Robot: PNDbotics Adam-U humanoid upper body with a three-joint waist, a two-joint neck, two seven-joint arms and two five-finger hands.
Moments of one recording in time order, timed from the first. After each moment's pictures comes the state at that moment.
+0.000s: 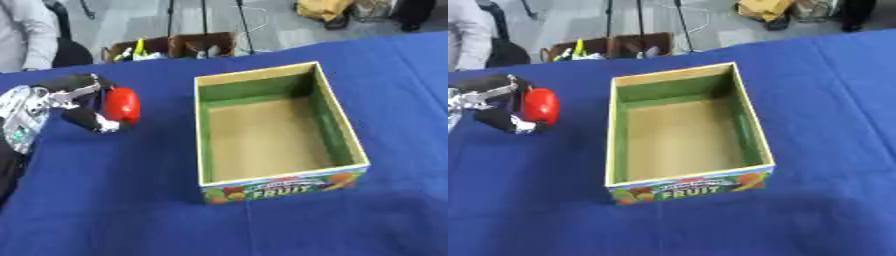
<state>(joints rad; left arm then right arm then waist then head) -0.95 0.68 -0.01 -0.91 -0.81 -0.35 -0.44 -0.18 -0.22 -0.20 -1.98 0.32 -0.11 0.04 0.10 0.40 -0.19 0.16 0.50</state>
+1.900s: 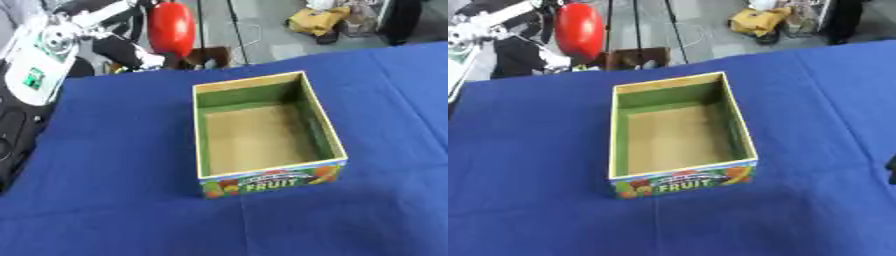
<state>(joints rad) -1.07 0.55 -0.16 -1.32 -0.53 -0.14 -0.52 -0.18 -0.22 -0.19 -1.98 0.26 -0.09 0.05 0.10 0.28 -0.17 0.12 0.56</state>
